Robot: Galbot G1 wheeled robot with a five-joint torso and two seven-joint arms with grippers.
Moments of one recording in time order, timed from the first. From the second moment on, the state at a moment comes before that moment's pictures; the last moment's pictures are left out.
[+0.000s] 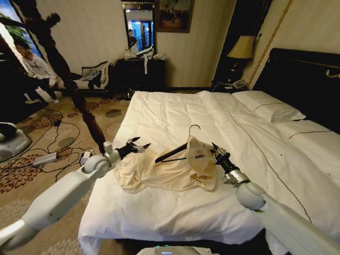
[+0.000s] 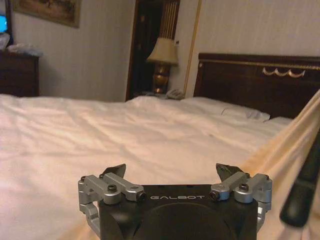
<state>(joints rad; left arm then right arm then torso) 0.78 -0.66 -0.01 -1.68 -1.00 0.10 0.29 -1.26 0.64 0.28 1.93 -0.32 -0.13 0.25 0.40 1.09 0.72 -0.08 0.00</state>
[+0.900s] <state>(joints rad) 0.95 -0.67 -0.13 -1.47 -0.92 0.04 0.35 -1.27 0.66 0.29 1.93 -0.32 -0.14 0.26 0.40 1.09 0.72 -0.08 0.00</state>
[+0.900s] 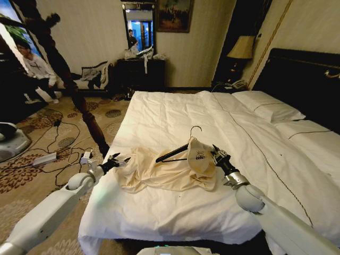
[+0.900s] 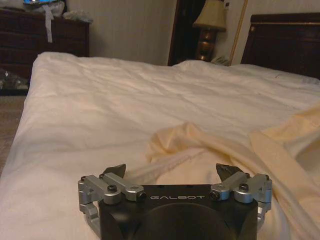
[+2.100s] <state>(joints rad) 0.92 -0.66 -0.09 -1.36 -0.90 0.03 0.43 -1.27 0.66 0.28 1.92 -0.32 -0.14 0.27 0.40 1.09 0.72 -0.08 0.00</state>
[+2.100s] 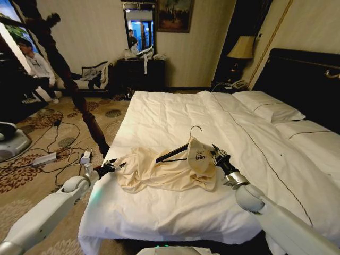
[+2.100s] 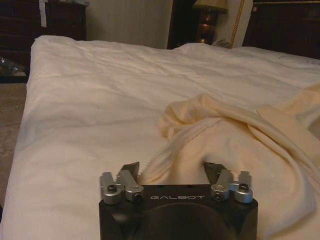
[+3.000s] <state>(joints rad) 1.05 -0.66 -0.19 -1.41 -0.91 -0.01 0.43 -1.27 0.65 0.28 1.93 -0.32 -0.14 0.28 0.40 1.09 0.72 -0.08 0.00</state>
